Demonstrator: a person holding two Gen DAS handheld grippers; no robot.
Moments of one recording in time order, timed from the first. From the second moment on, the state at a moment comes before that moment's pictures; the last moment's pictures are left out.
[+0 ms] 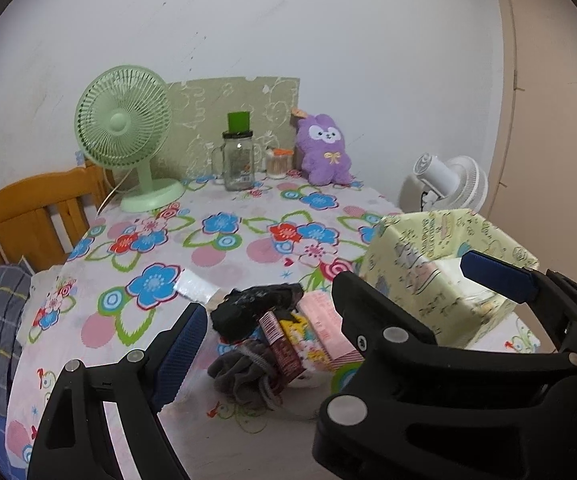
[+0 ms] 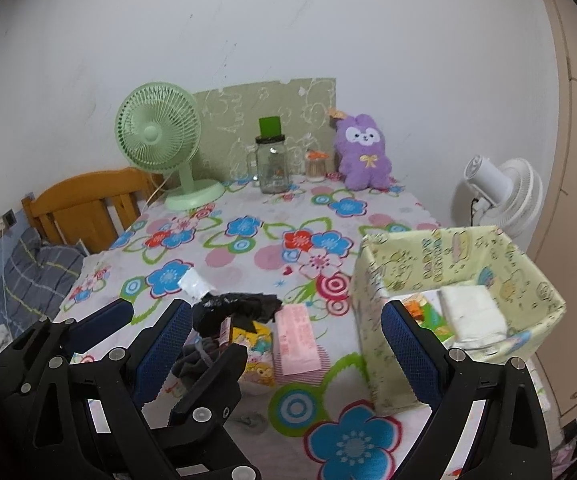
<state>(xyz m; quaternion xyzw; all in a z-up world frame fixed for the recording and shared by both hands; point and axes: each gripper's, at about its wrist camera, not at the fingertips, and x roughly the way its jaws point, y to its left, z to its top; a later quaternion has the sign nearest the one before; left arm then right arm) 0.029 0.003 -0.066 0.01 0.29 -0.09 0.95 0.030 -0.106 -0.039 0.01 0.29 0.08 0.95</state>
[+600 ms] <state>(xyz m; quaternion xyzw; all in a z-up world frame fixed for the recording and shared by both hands) 0.052 0.037 -0.110 0.00 0.35 -0.03 0.94 0.067 -0.076 -0.088 0.00 0.37 0.12 0.92</state>
